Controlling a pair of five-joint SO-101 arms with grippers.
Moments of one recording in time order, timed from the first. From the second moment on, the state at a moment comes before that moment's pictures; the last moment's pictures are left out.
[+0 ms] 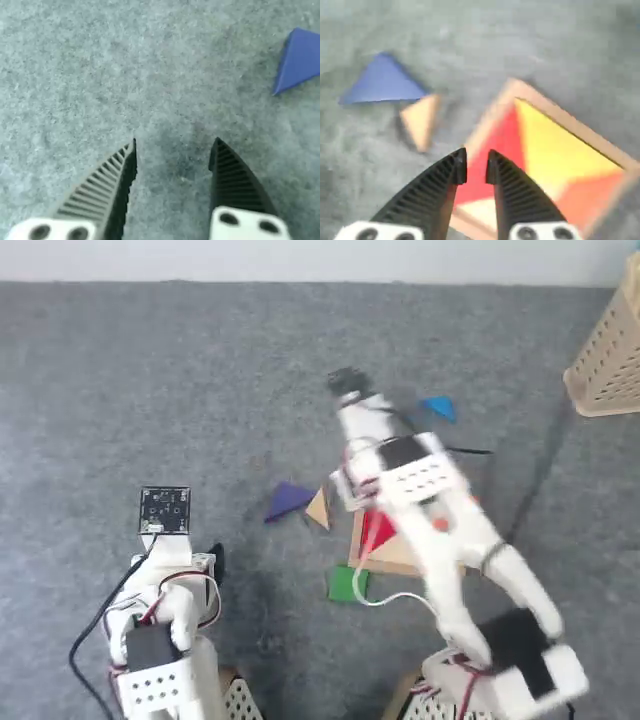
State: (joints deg) left arm -19.4 -103.2 96.8 72.0 -7.3; right arm -25.6 -8.8 25.5 62.1 0.0
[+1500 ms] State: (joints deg) left arm -19.4 -103.2 96.8 72.0 -7.3; right arm -41.4 13.3 17.0 55.2 1.5
